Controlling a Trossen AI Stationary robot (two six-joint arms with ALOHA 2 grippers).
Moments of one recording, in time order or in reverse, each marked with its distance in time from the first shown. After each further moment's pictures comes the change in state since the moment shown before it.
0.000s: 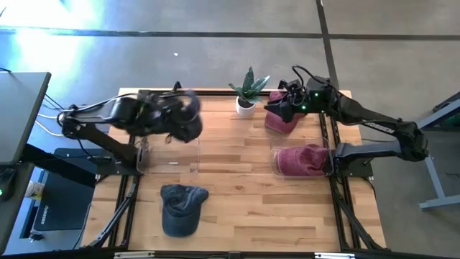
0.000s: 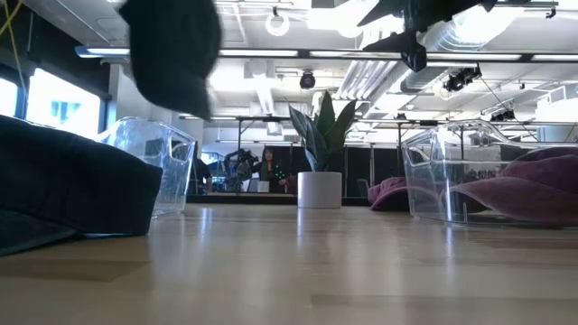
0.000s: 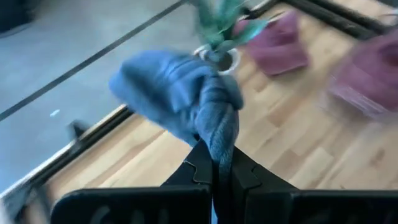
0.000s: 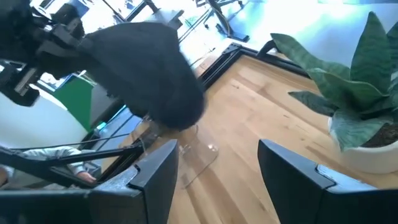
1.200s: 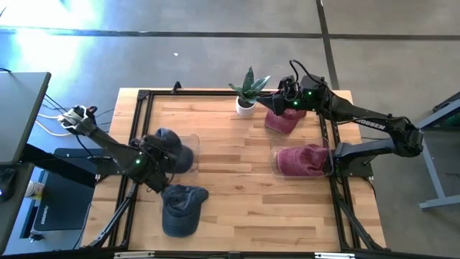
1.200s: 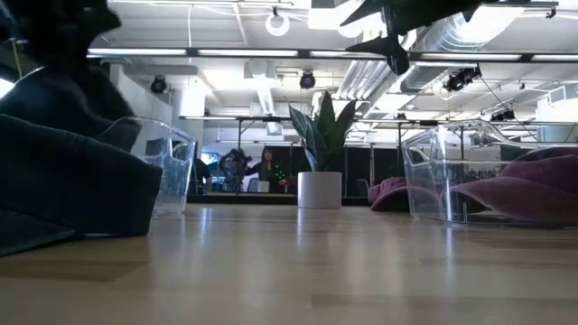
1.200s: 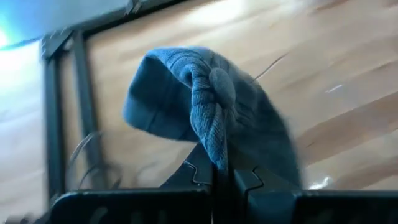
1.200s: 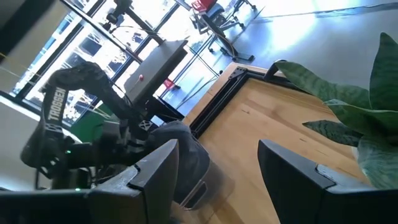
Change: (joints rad) left arm -0.452 -0.061 -0.731 -0.178 0.013 -1.126; right arm 0.003 0.090 0.000 0.196 0.046 0.131
